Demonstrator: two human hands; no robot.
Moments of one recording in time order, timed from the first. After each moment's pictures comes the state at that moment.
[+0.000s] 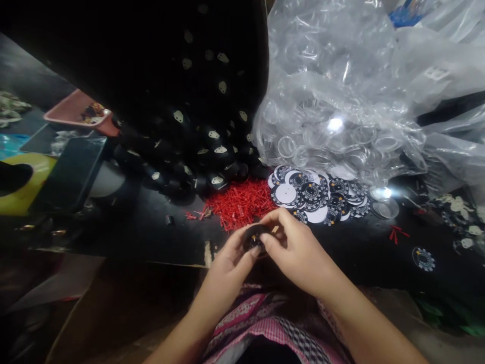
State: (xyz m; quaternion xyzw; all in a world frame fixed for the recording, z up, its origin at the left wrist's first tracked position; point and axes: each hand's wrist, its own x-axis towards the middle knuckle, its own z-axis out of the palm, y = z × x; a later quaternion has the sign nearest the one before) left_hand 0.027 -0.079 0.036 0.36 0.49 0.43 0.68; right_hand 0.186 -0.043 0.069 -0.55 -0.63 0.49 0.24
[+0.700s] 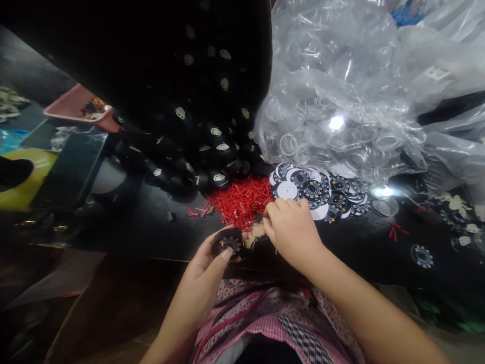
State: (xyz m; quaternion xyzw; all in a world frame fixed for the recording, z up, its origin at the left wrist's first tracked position) left_hand -0.007 -0.104 0.020 0.26 0.55 0.45 0.65; right_hand 0.173 -0.018 0.047 -0.53 -0.84 0.09 0.02
